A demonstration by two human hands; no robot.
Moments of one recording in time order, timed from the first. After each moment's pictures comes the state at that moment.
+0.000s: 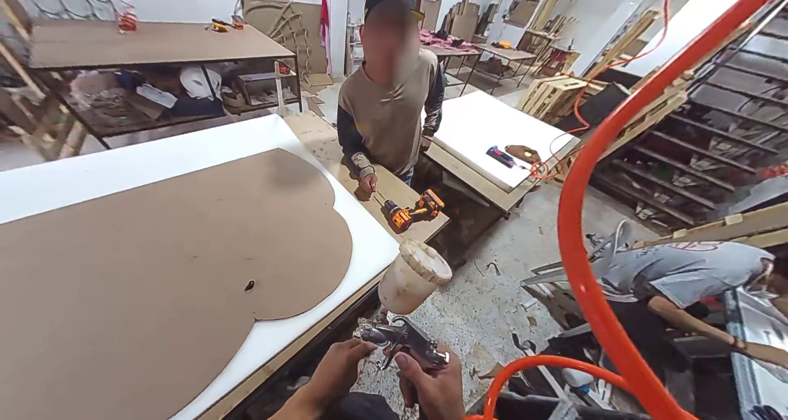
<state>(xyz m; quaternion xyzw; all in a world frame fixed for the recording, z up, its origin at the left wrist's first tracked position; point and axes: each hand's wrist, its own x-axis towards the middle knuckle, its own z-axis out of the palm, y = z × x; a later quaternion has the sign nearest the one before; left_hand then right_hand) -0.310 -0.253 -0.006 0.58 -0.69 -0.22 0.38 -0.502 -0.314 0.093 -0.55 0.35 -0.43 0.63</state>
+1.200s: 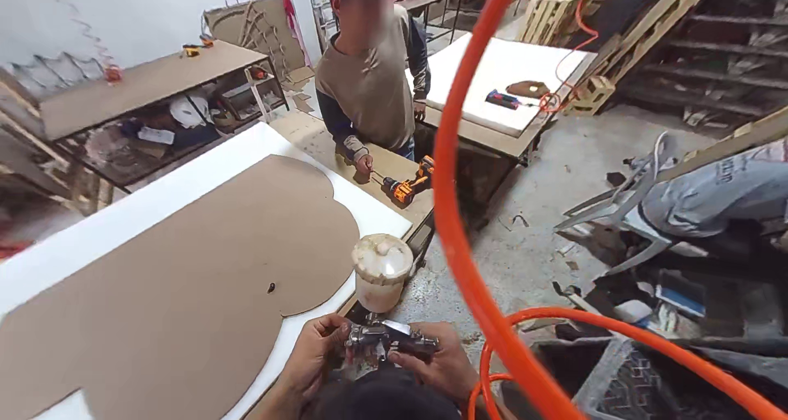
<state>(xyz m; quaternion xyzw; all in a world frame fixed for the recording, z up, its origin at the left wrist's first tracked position) -0.262 -0.217 0.075 0.48 -0.28 -0.59 0.58 -0.510 -0.314 0.079 -0.73 0.19 -0.38 0.53</state>
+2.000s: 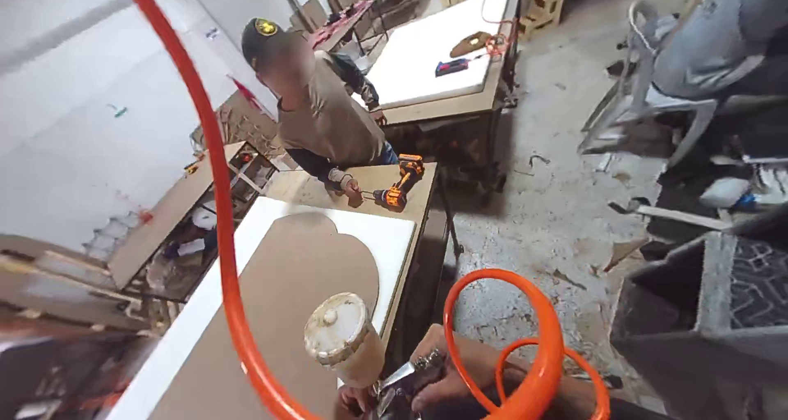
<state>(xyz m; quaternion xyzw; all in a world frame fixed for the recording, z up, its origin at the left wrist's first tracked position) -0.247 -0.170 0.069 0.36 -0.40 -0.62 0.57 -0.494 -0.321 0.075 -0.73 -0.02 -0.34 0.59</state>
